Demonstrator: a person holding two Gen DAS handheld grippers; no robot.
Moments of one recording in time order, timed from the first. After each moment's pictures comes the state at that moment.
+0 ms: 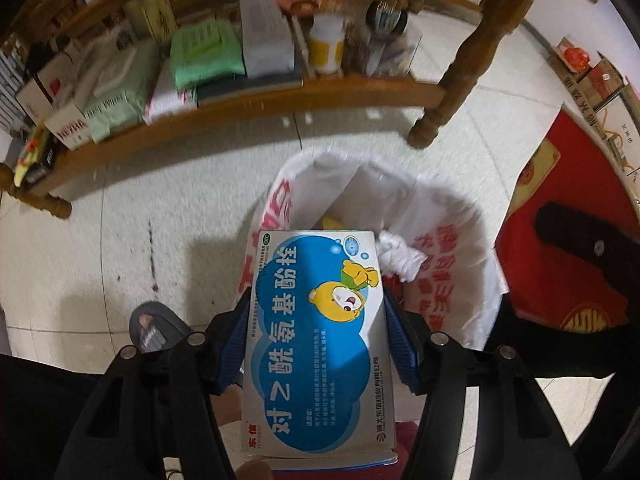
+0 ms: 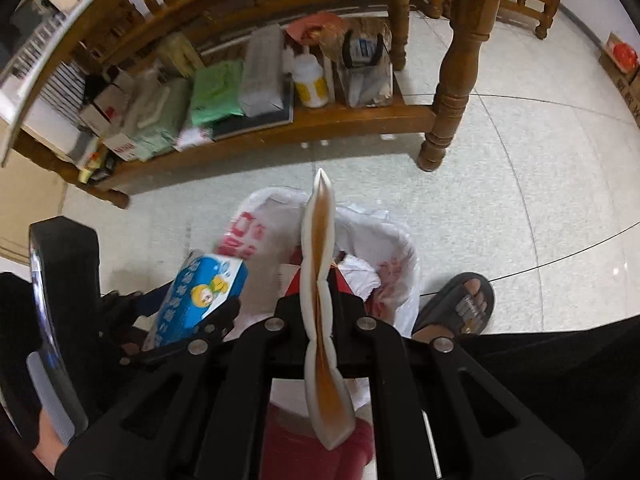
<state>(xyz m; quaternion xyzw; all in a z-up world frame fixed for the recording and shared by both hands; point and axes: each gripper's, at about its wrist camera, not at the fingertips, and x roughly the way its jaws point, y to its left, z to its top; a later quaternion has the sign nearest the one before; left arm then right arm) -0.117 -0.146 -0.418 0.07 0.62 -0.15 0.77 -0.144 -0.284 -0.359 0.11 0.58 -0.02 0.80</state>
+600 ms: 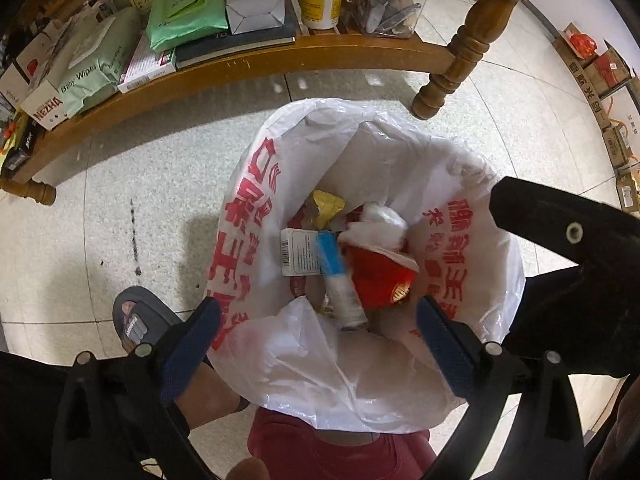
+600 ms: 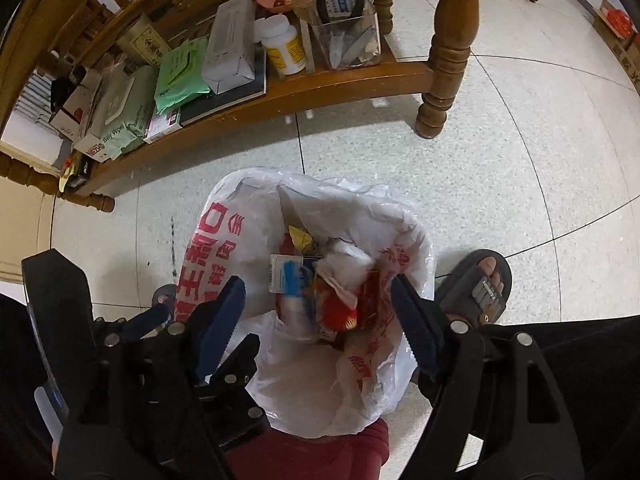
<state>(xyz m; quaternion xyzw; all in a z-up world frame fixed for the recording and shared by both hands) -0.117 -0.157 -0.454 0.08 0.65 -0.15 0.74 -0.132 -0.294 -0.409 0.15 0.61 -0.04 0.78</state>
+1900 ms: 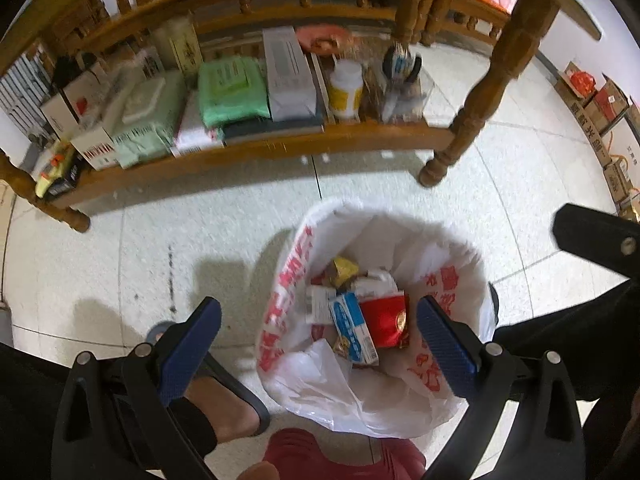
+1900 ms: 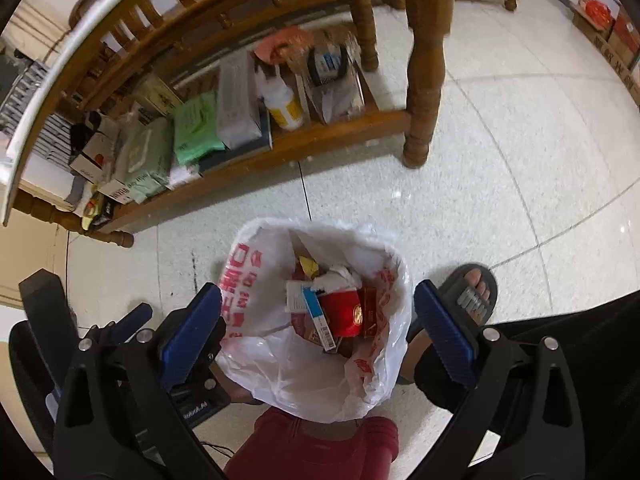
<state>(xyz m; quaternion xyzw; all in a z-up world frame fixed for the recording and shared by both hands) -0.109 -0.138 -0.369 0.06 0.56 -0.12 0.82 -0.147 -0.309 -0.328 0.18 0.55 -0.05 0.81</state>
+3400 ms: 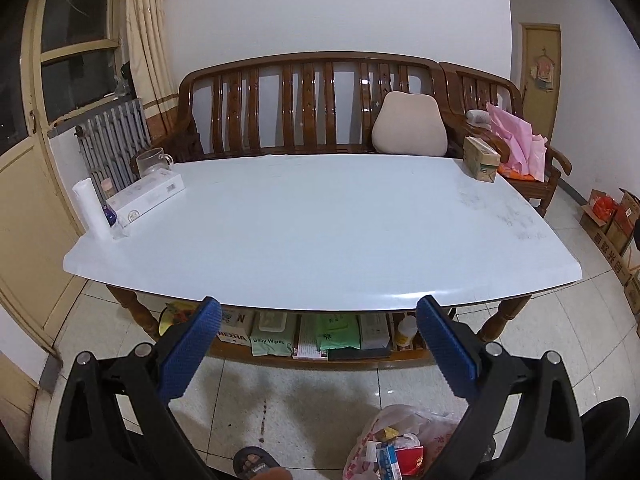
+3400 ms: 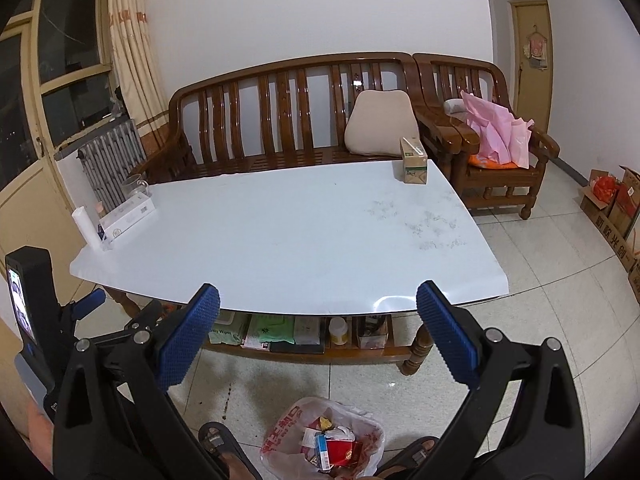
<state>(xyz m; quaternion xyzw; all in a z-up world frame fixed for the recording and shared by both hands) -0.086 -0.058 -0.083 0.03 0.32 -0.03 0.95 -0.153 -0.276 -0.027 0.06 0.30 0.00 0.95</state>
